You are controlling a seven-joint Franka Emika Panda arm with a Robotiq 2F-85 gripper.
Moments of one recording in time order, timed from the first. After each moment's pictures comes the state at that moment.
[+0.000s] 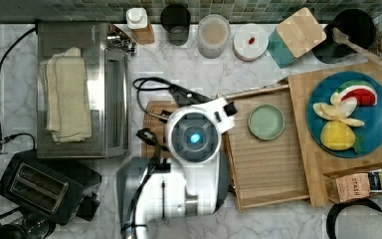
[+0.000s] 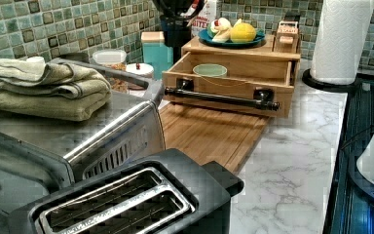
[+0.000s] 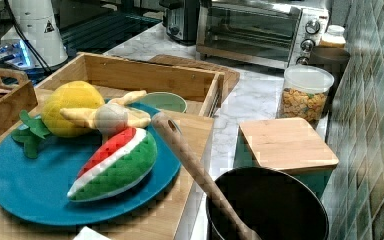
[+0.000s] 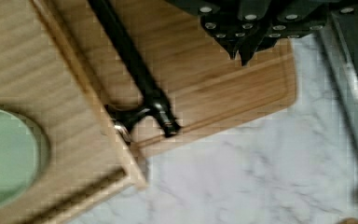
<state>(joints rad) 0.09 -0.15 0.02 -2.24 0.08 0.63 -0.37</state>
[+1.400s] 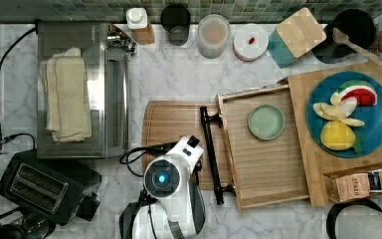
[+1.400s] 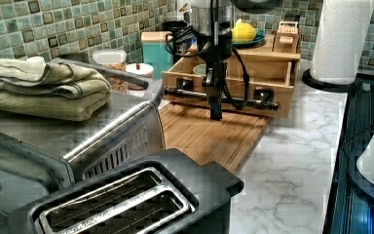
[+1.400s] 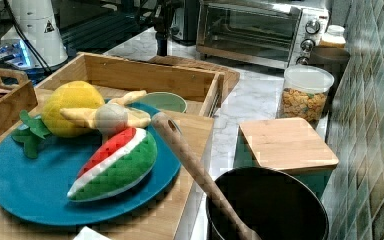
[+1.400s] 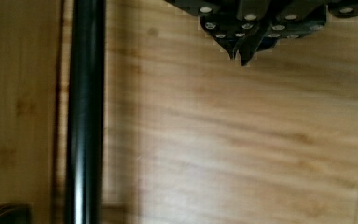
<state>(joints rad) 0.15 -0.14 0.06 -2.66 -0.11 0.91 -0.64</state>
